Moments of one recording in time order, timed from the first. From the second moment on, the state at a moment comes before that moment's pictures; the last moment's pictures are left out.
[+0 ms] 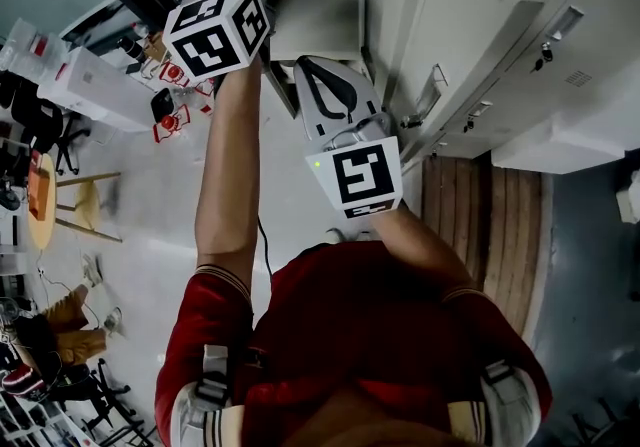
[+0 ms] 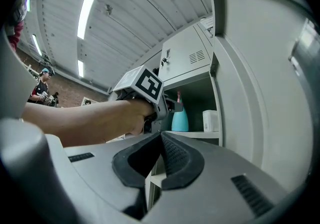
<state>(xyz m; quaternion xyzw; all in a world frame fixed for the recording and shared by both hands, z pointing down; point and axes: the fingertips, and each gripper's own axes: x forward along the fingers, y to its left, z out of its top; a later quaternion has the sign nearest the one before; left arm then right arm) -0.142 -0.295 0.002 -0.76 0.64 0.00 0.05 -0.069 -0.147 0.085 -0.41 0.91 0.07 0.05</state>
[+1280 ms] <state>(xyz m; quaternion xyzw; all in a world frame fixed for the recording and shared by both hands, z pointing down) -0.162 -0.391 -0.054 -0.72 0.70 -0.03 0.05 -0.074 -0.161 0.087 -0.39 0.92 0.08 0.05</state>
